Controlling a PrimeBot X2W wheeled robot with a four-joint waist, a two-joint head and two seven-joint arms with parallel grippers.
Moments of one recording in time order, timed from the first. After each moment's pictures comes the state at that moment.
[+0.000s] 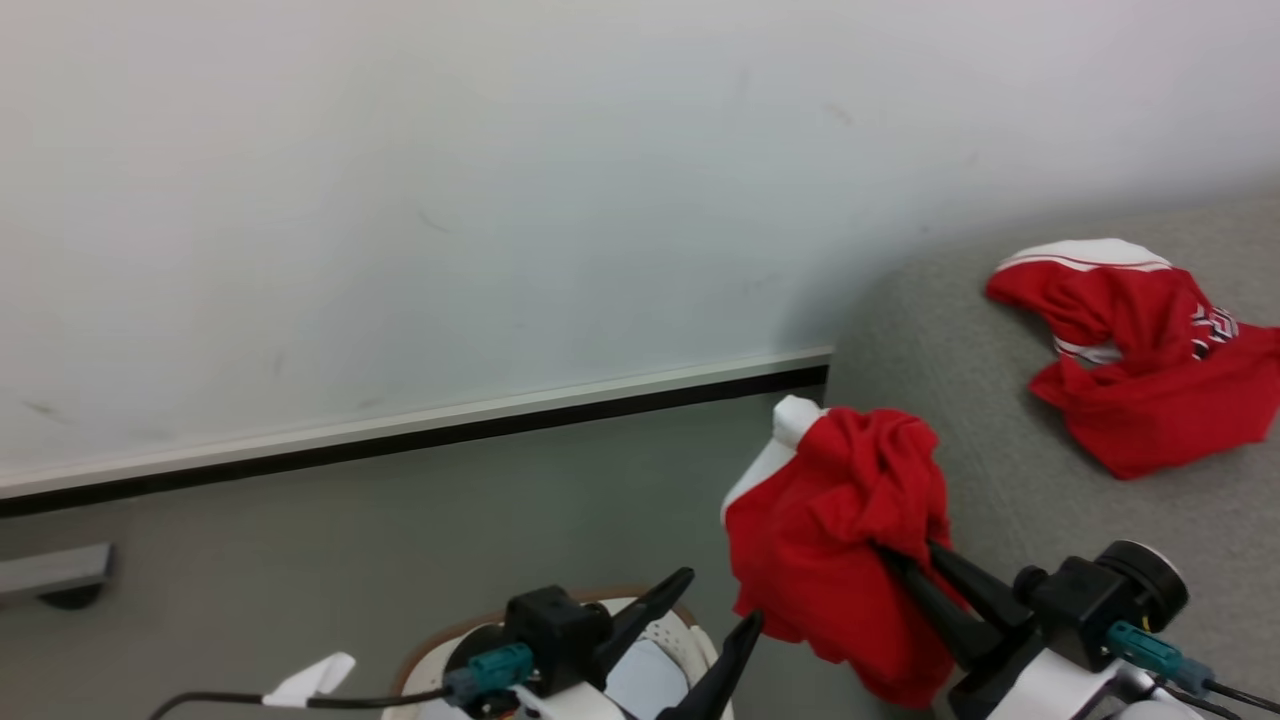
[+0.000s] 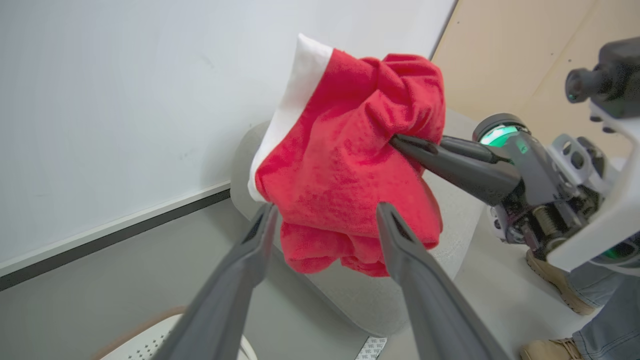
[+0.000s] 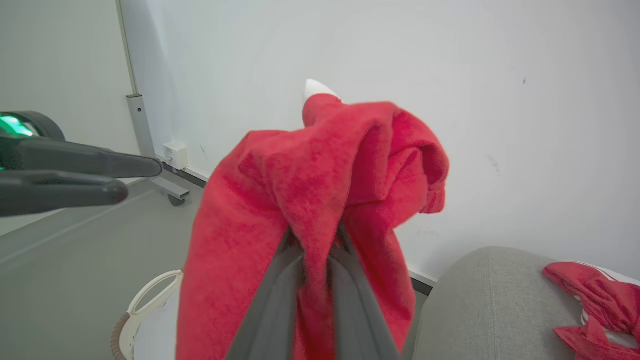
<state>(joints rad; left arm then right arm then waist) -0.21 0.23 -0.69 -0.05 -0.52 0.00 0.05 -0.31 -0.43 0.66 0.09 0.48 0.13 -0.10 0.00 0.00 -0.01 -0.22</state>
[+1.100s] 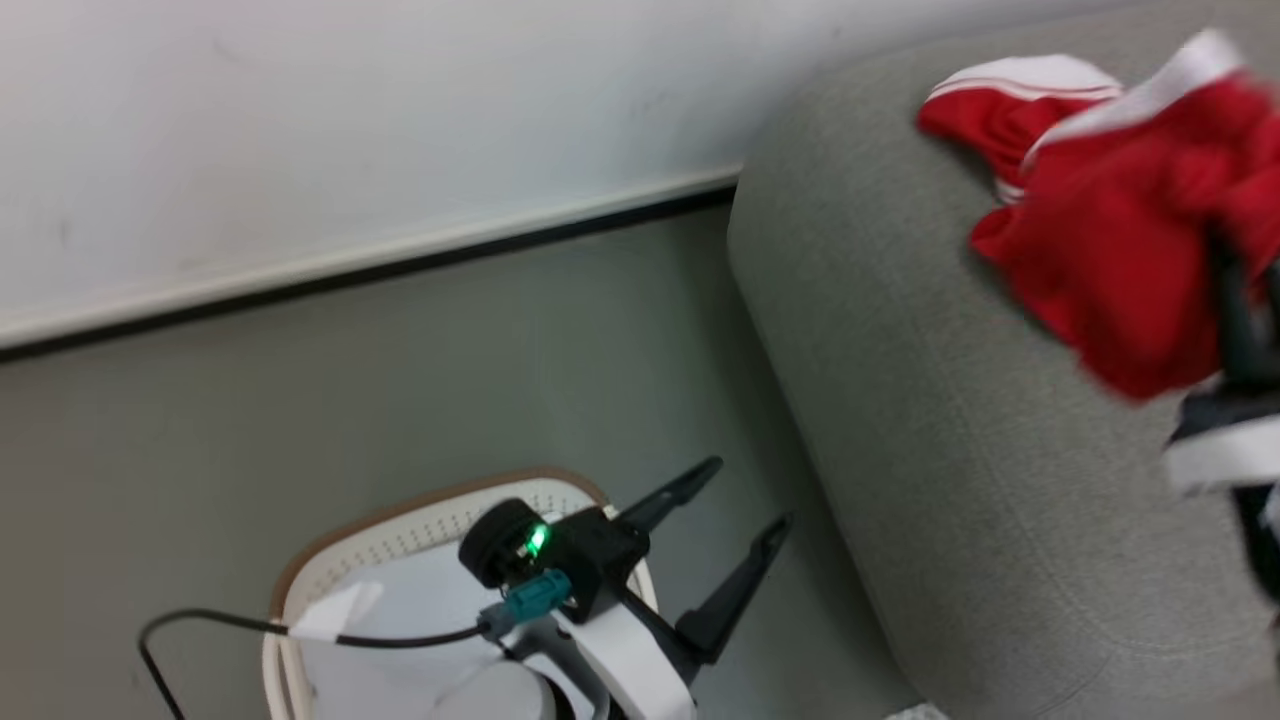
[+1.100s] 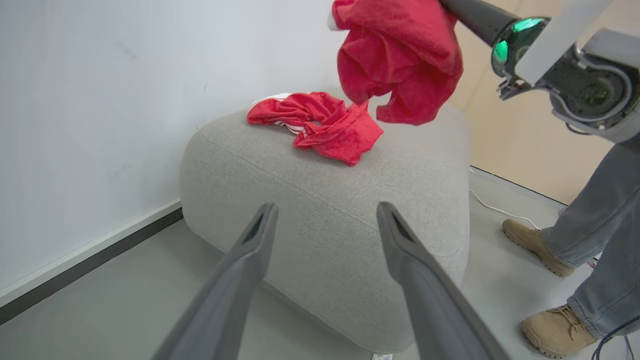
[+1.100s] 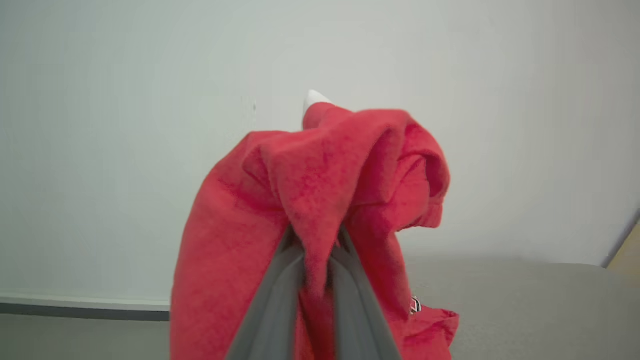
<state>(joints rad) -0.42 0.21 -0.75 0.08 -0.37 -0.05 -0.08 -0.44 -0.27 0.05 0.17 0.28 0.13 -0.17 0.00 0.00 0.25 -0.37</state>
